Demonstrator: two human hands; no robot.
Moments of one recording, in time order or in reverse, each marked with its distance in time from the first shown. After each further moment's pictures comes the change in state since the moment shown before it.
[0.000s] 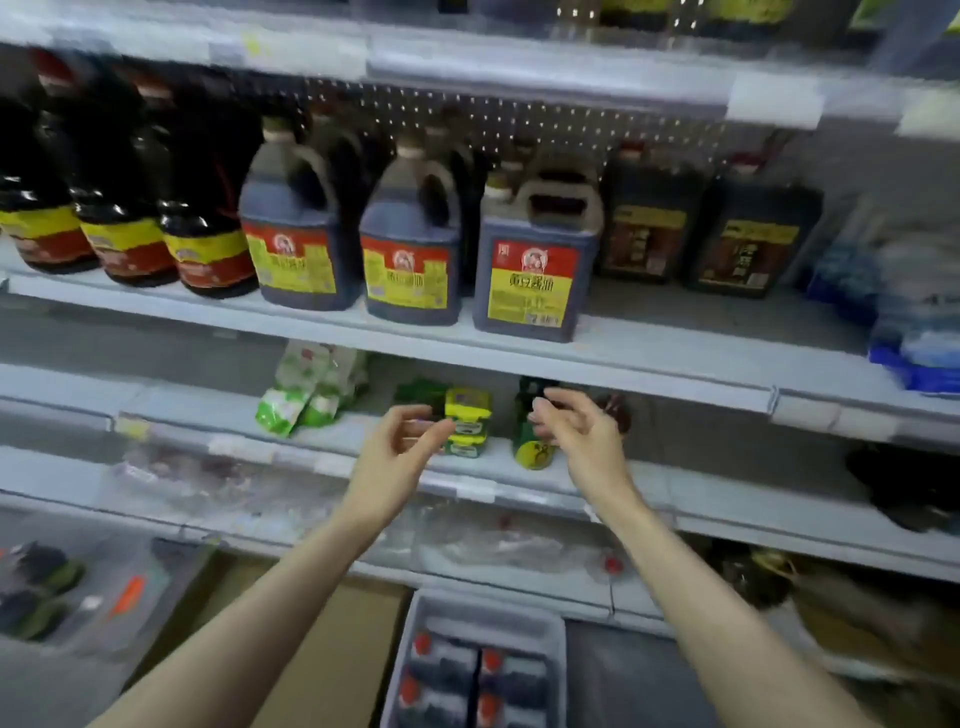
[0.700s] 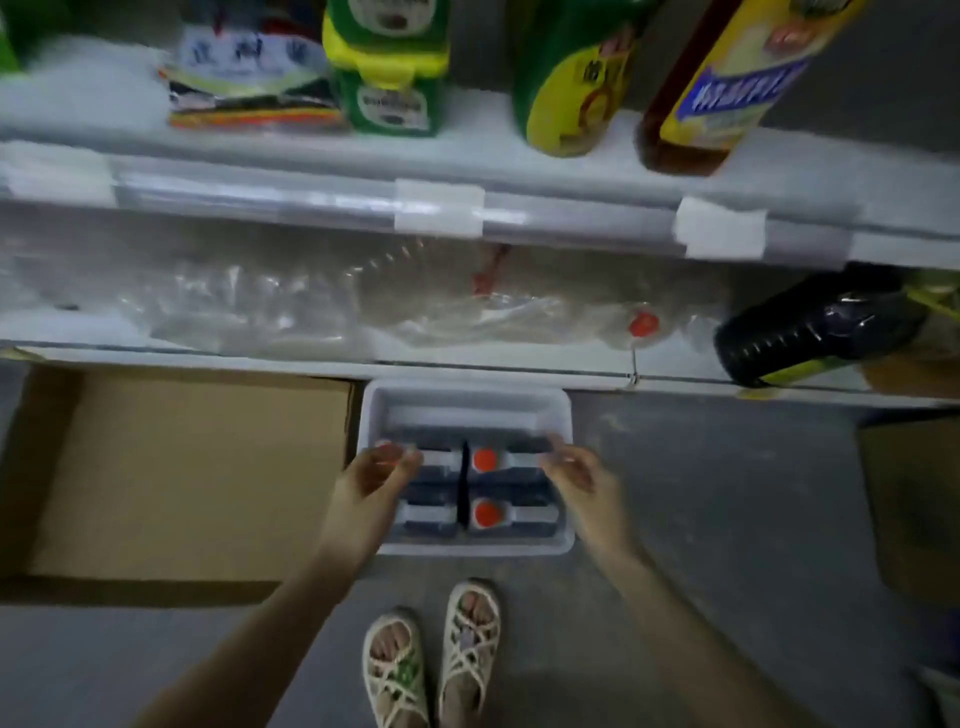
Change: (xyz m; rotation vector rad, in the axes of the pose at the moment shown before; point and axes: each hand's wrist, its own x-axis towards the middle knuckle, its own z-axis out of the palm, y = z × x) left_hand -0.009 -0.453 0.052 0.068 -0.203 -0.717; right_hand -0.087 0.474 0.034 -0.126 0.174 0.688
